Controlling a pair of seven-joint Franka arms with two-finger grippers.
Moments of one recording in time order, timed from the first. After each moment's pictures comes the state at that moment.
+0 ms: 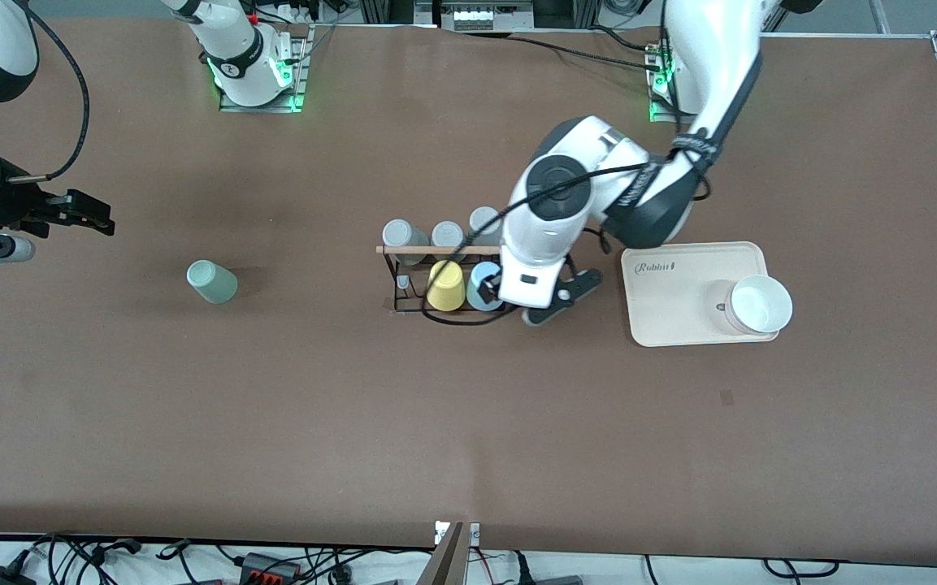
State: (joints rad) left arm -0.40 0.59 -0.25 -1.31 0.05 1.87 -1.28; right arm -0.01 0.07 -0.01 -1.69 -0.02 1.69 -0.07
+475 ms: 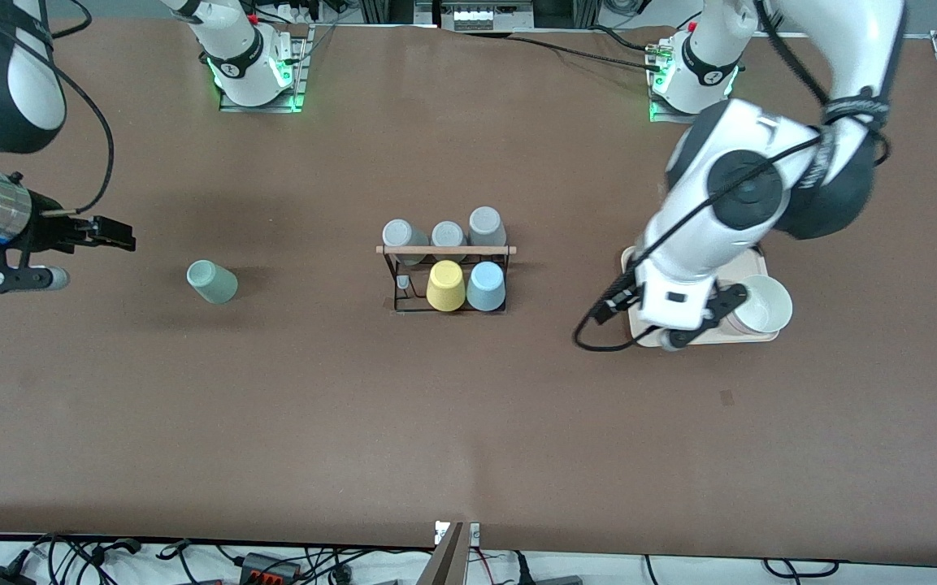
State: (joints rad) left arm -0.16 0.40 -0.25 -1.42 0.05 1.80 -1.00; right arm -0.01 0.19 -0.01 -1.69 -0.02 1.70 -0.07
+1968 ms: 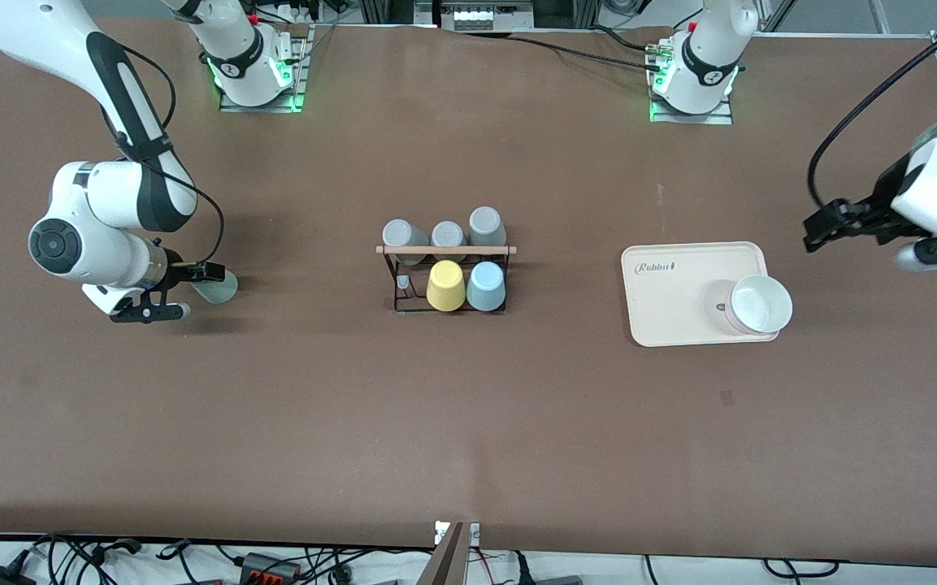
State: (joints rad) left arm 0.04 0.06 -0.08 -1.57 0.03 1.65 -0.15; right arm 0.01 0.37 -0.01 -2.06 -0.01 2.21 -0.05
